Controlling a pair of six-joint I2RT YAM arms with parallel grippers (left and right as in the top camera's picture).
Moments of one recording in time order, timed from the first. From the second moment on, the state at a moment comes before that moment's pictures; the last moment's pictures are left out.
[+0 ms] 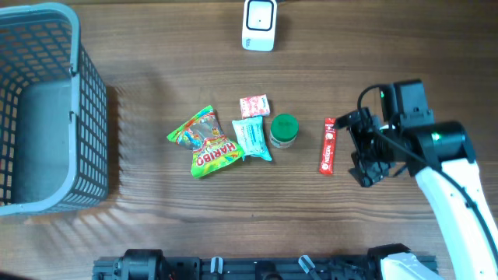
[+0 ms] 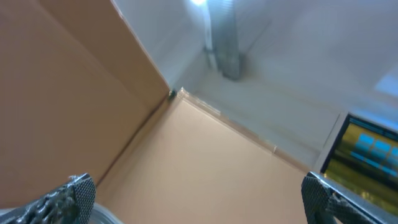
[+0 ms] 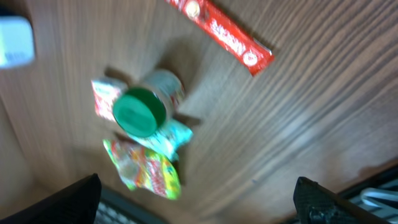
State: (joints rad) left arm -0.04 0.01 0.97 -0.26 -0.60 -0.31; right arm 0.16 1.24 1.17 -1.17 -0.25 1.35
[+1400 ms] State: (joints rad) left arm -0.04 0.01 0.96 -0.81 -0.58 -0.36; right arm 0.41 1.91 1.39 -0.89 -0.33 2.05
